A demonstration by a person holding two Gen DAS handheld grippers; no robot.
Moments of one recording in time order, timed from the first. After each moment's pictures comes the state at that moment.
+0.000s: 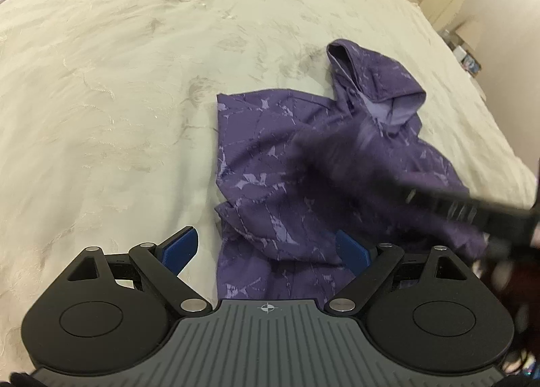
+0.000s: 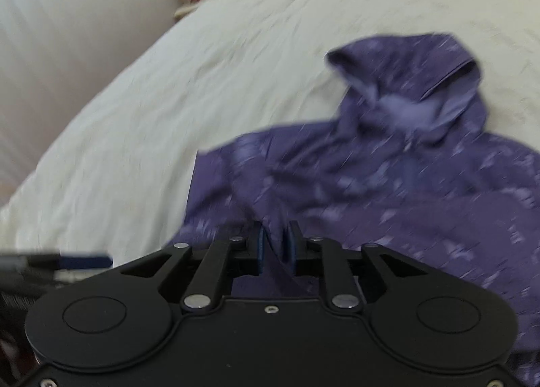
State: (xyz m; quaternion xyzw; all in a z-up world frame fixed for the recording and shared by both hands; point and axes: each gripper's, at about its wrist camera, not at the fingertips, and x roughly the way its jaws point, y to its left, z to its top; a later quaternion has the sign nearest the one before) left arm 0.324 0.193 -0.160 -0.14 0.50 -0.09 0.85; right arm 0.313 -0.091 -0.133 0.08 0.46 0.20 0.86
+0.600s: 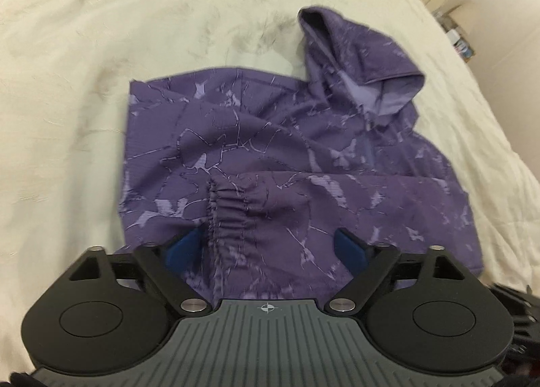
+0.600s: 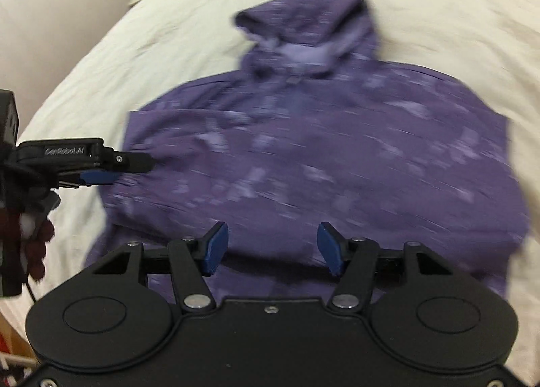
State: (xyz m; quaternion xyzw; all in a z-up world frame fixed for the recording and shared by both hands) left arm 0.395 0.130 -0.215 -0.15 0.54 -0.12 0.82; right arm 0.262 -0.193 -0.146 0.09 0.50 0.12 0.86
